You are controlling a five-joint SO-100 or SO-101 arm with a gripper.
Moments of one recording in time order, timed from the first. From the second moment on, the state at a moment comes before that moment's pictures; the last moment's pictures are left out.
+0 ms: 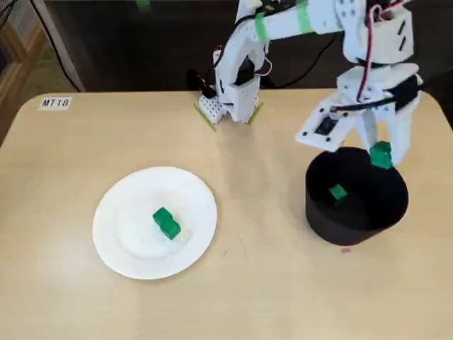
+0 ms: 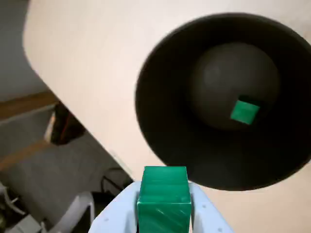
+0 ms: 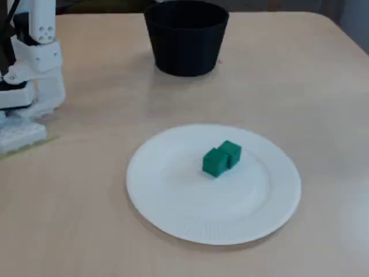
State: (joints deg) arm -41.7 76.7 43.9 95.4 -1.9
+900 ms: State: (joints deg) arm -36.3 70.0 46.3 95.4 -6.7
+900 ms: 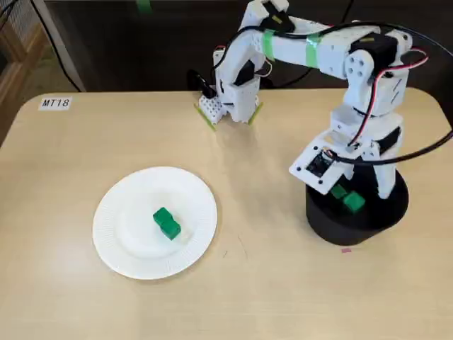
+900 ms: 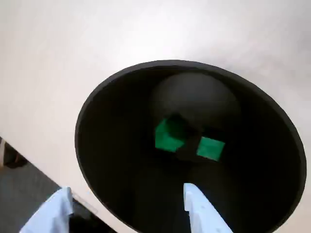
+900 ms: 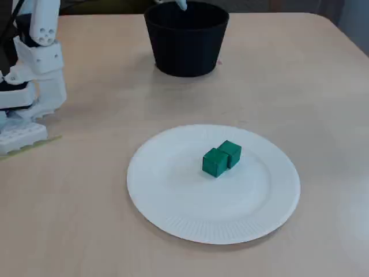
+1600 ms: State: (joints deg) arm 1.9 133.1 108.5 66.8 1.8
